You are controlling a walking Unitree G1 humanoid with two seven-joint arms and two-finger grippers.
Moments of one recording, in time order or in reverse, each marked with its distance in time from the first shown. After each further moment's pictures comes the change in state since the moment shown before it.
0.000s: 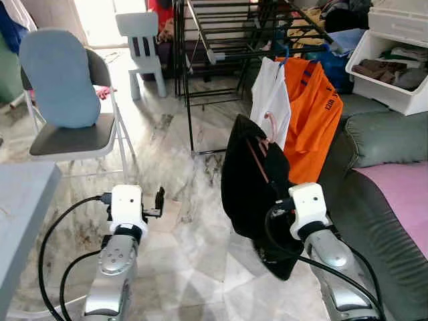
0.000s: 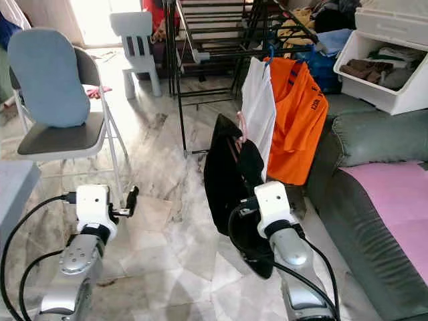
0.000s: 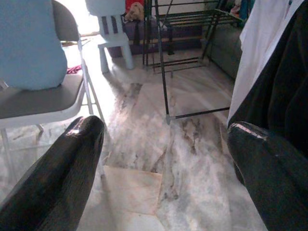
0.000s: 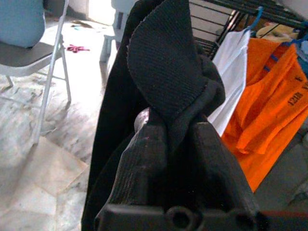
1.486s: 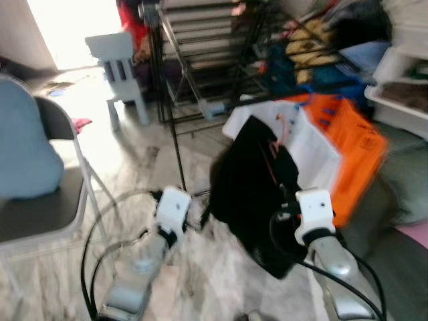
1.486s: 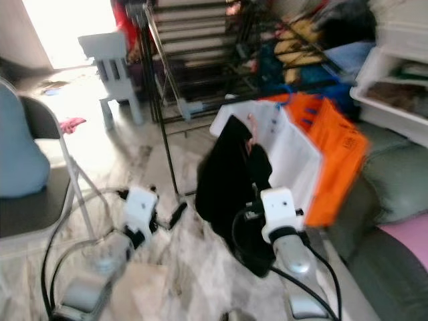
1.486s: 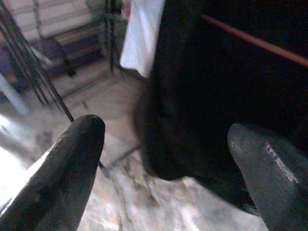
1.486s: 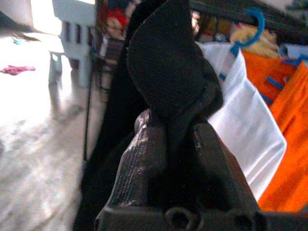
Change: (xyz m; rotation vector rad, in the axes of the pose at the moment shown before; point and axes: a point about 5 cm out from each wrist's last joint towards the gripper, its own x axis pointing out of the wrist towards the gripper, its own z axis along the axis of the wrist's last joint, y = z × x) left arm 0.001 -0.060 0.005 0.097 0.018 -0.443; right arm -0.012 -0.001 -0.001 0.005 -0.006 -0.082
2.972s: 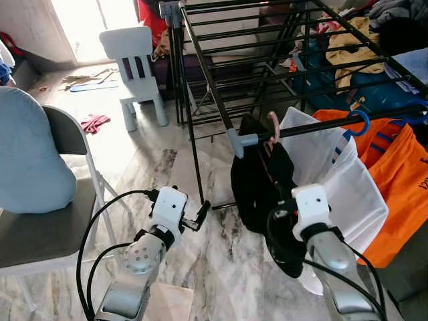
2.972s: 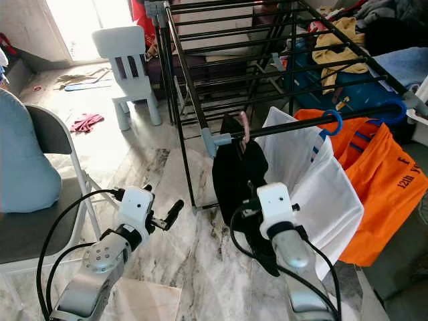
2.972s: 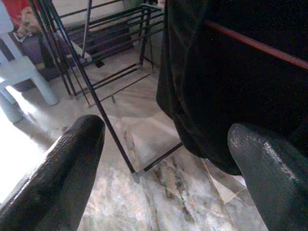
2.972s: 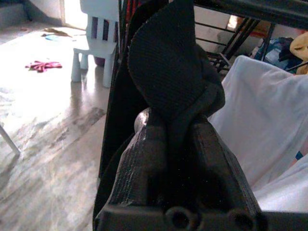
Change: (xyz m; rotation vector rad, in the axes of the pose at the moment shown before) left arm -0.006 0.002 -0.001 -0.014 0.003 0.025; right arm 0.002 -0.003 0.001 -0.030 0.000 0.046
